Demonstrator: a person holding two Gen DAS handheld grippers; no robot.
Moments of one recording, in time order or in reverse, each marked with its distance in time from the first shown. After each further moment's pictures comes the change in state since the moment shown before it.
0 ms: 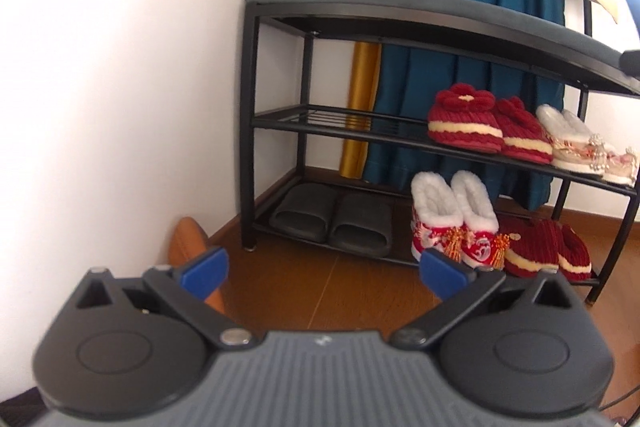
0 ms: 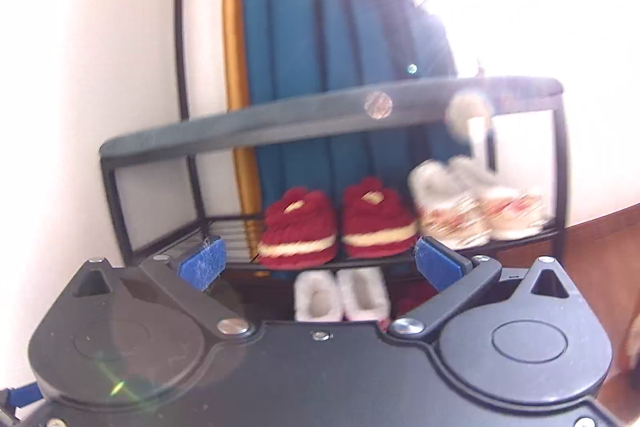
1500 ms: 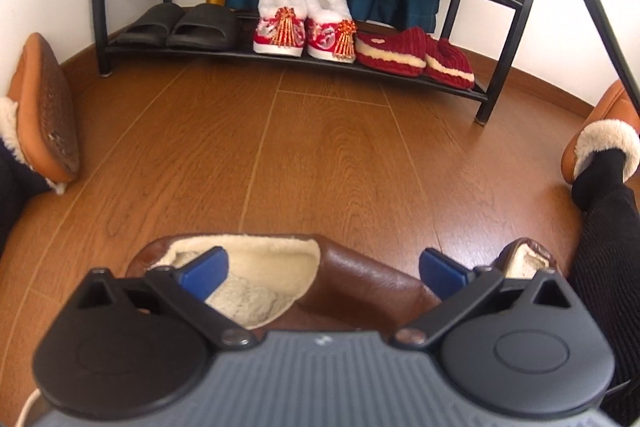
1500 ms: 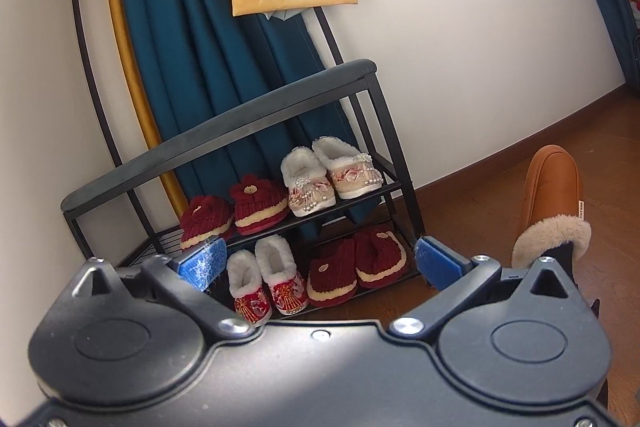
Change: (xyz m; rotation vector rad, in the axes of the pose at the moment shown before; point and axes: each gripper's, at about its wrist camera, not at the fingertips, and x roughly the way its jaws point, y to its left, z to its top) left arm -0.003 -0.125 -0.150 0.036 0.398 -0.268; right arm -0.132 -0.119 -0.002 0.243 0.093 -0.110
